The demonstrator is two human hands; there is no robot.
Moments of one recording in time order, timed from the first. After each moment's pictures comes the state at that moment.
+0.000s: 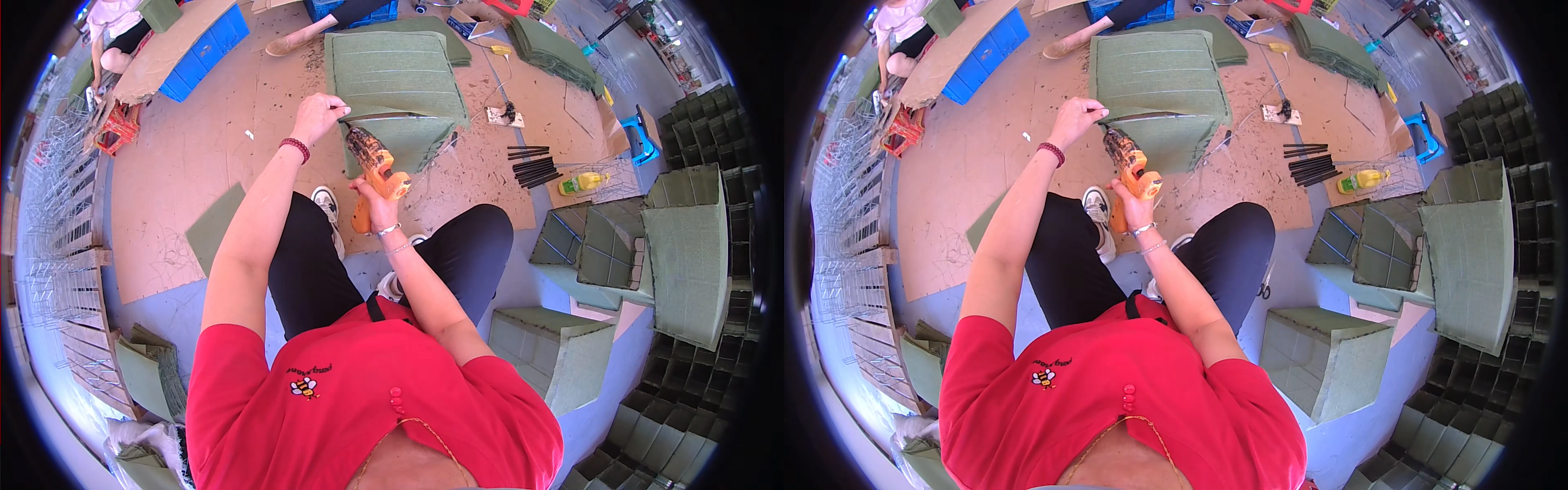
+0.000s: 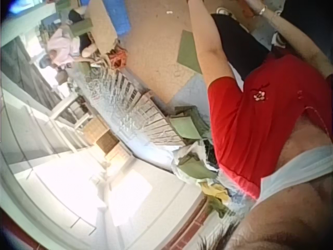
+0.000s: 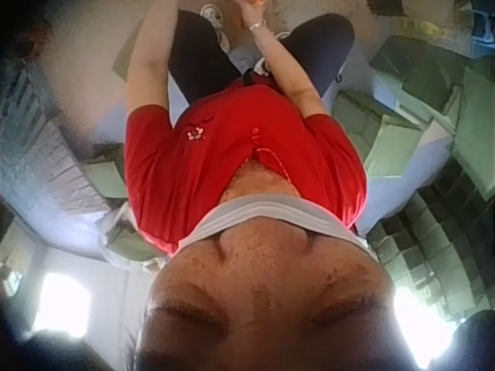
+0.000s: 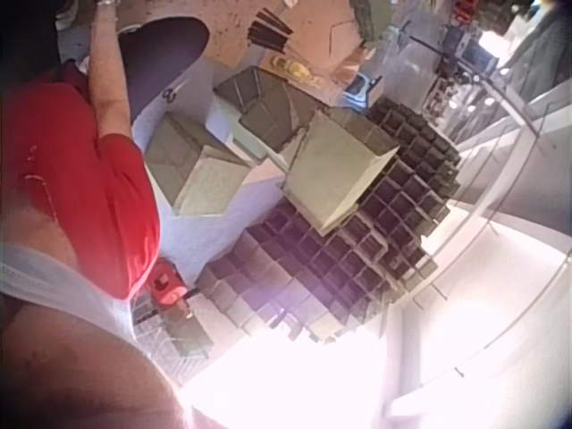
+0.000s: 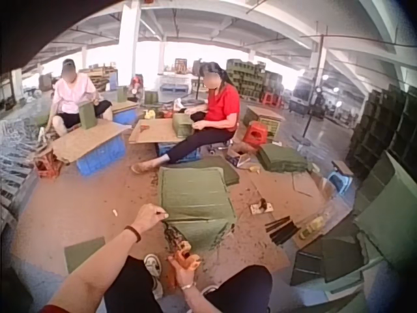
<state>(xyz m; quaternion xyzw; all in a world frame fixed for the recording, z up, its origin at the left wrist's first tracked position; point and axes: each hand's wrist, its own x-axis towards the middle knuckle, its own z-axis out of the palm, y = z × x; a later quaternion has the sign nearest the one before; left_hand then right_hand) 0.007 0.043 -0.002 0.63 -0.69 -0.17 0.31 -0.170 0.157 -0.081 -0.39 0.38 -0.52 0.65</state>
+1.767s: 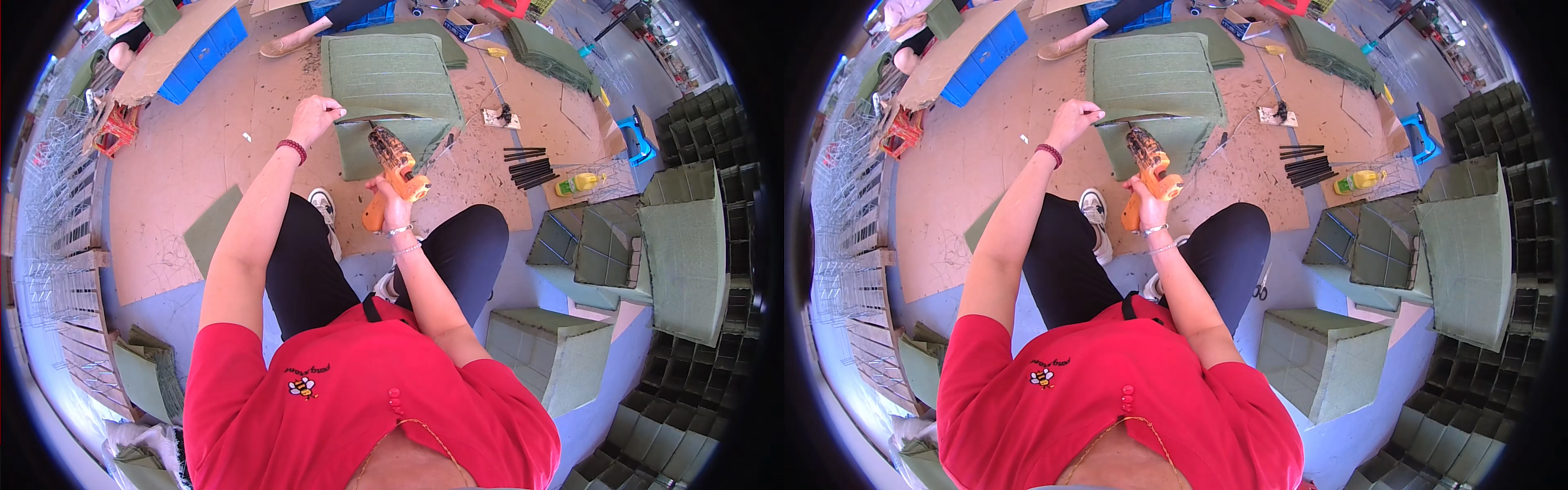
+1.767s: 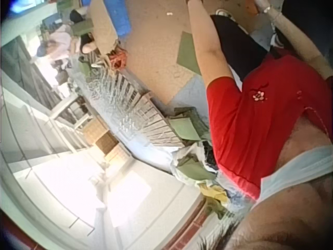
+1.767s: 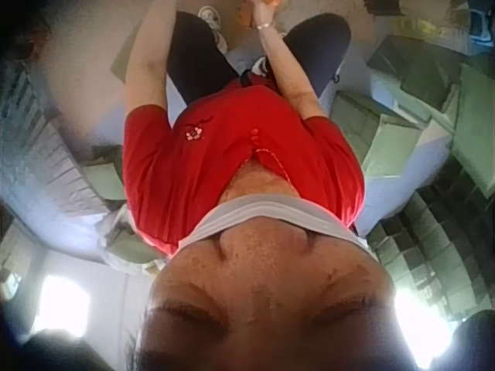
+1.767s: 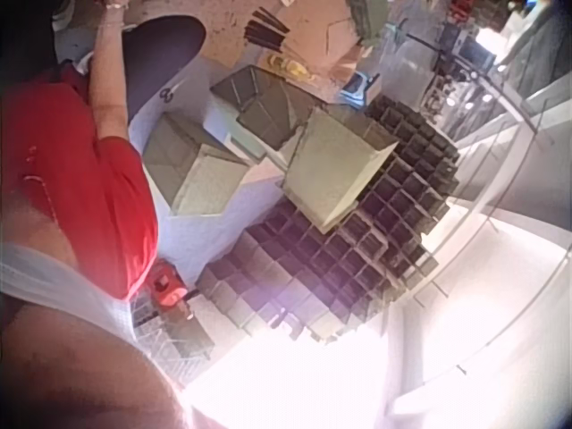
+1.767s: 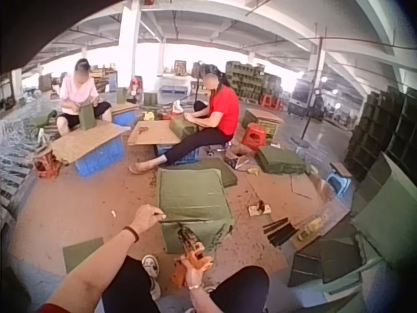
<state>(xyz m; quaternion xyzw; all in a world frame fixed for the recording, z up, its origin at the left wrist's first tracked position) 0.011 0.044 -0.006 0.64 -0.68 -0.16 0.32 -0.194 0.152 -0.077 -0.31 0.38 -0.56 0.67</state>
